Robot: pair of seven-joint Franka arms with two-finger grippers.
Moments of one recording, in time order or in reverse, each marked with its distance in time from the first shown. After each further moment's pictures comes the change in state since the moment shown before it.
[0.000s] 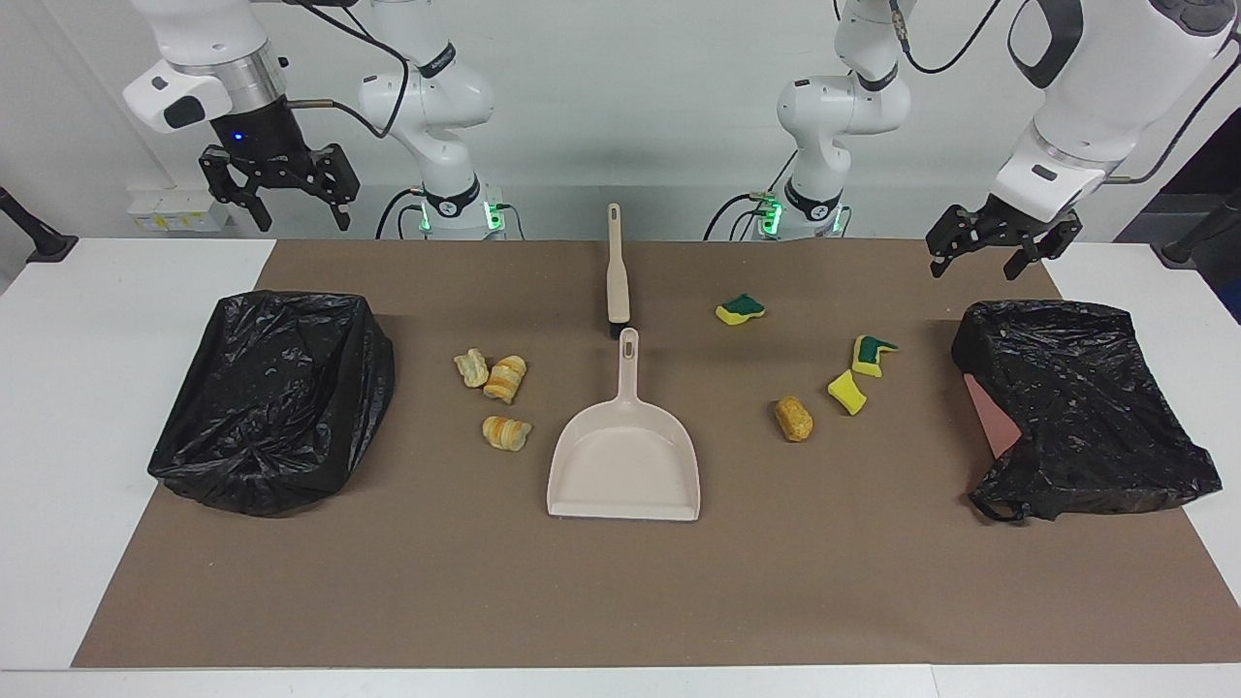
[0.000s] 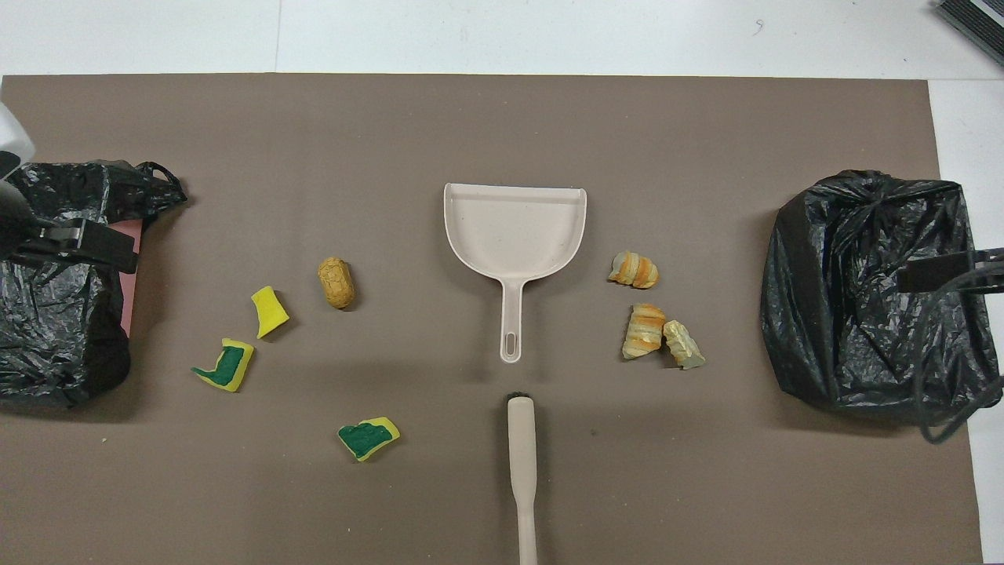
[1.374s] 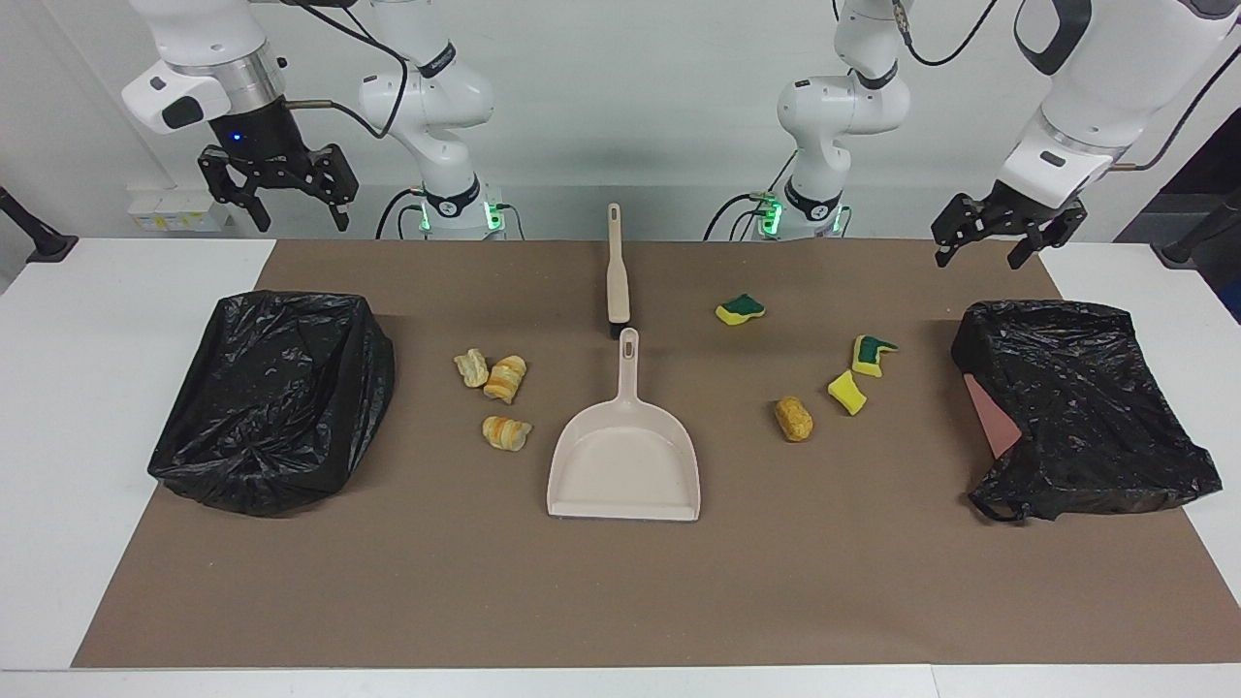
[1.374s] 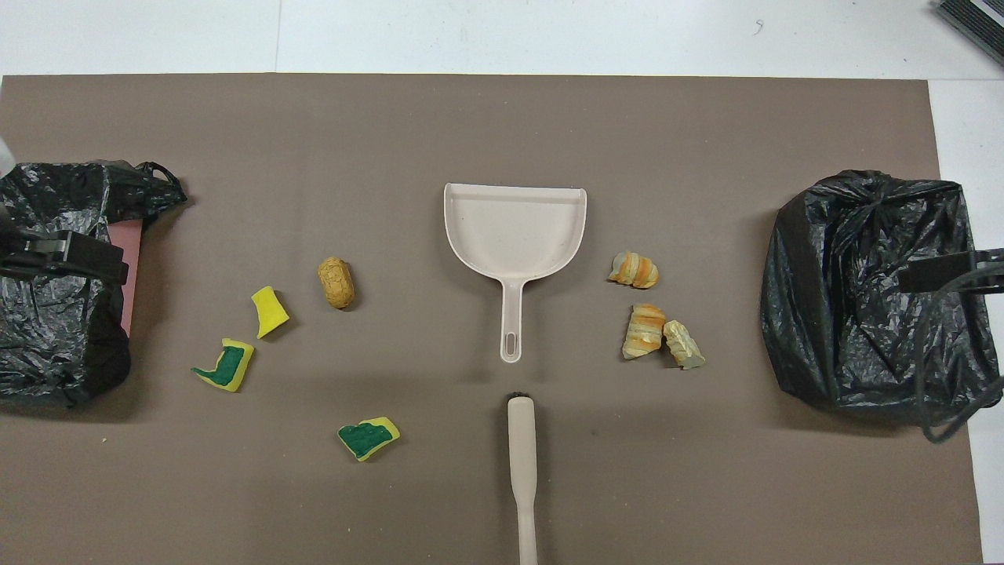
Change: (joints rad) left arm 0.017 -0.032 -0.022 -0.031 -0.011 -0.005 0.000; right arm -0.001 0.000 -0.002 -0.001 0.000 0.000 0.000
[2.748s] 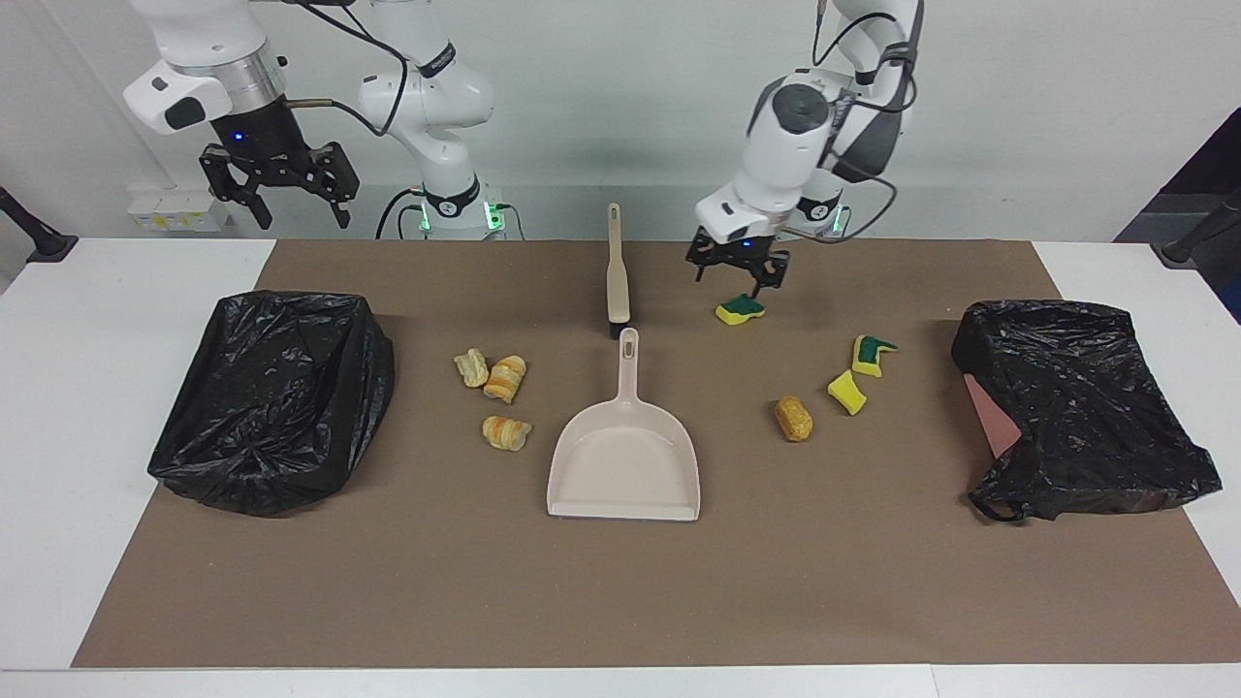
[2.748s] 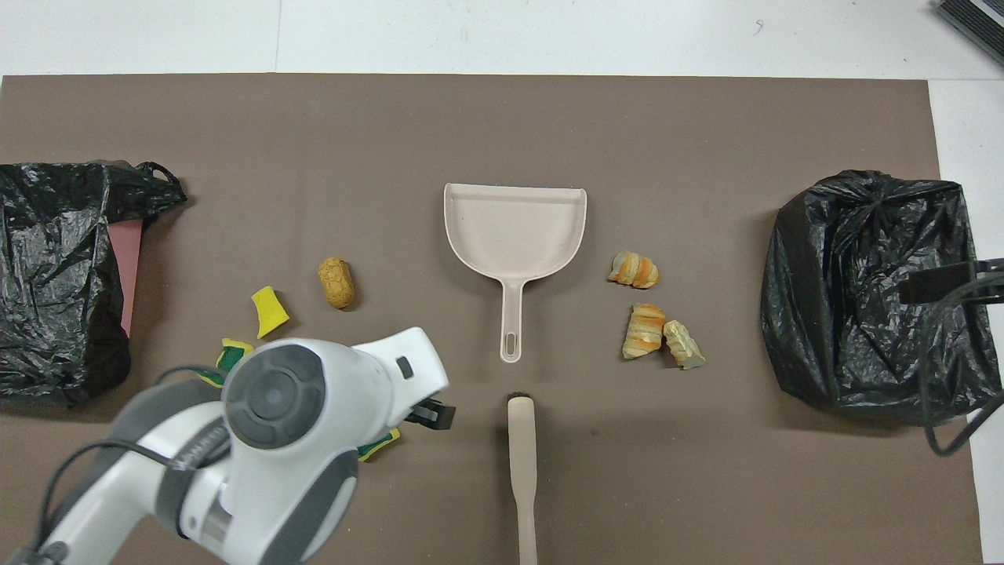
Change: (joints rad) left arm -0.575 -0.139 -0.020 -0.707 -0.142 0.644 -0.257; right arm 0.002 -0.008 0.001 -0.005 0.000 -0.046 -0.017
